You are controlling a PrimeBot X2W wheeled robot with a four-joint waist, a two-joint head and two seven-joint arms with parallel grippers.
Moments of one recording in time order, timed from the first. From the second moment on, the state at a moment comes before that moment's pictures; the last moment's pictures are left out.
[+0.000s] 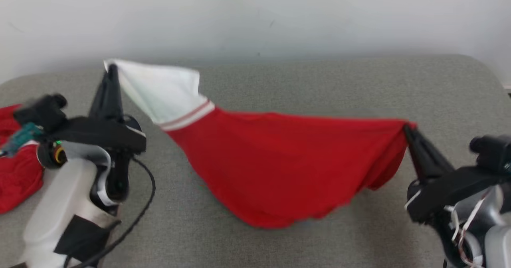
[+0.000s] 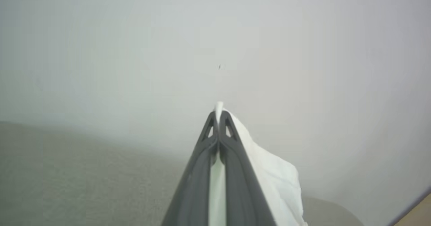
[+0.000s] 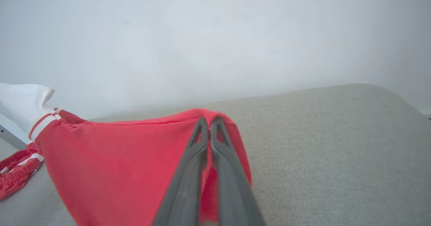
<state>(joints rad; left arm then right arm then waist) -0.70 0.30 -0.38 0.52 -0.94 0.03 -0.25 -0.15 -0.07 -0.08 -0.21 0.33 0.13 0.46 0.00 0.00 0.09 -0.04</state>
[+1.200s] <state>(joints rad) -1.50 0.37 0.04 0.27 -0.92 -0.12 -0.26 -1.47 -0.09 -0.11 0.51 0.04 0.13 -0.10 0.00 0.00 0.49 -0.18</state>
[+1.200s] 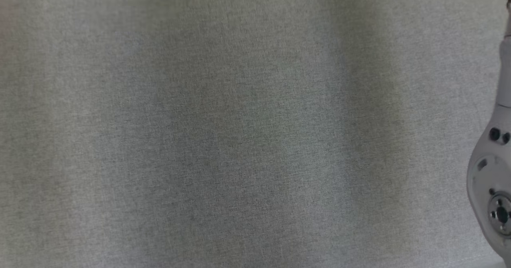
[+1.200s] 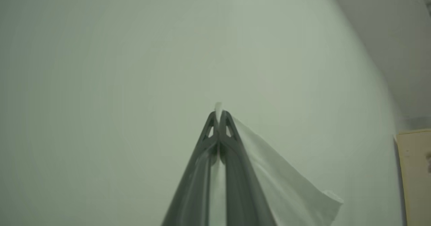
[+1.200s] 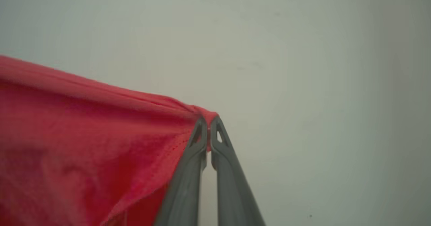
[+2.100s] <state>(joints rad) -0.25 0.07 0.03 -0.05 -0.87 -0.13 -0.26 -0.70 -0.35 0.37 0.64 0.29 0.13 0.17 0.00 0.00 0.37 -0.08</state>
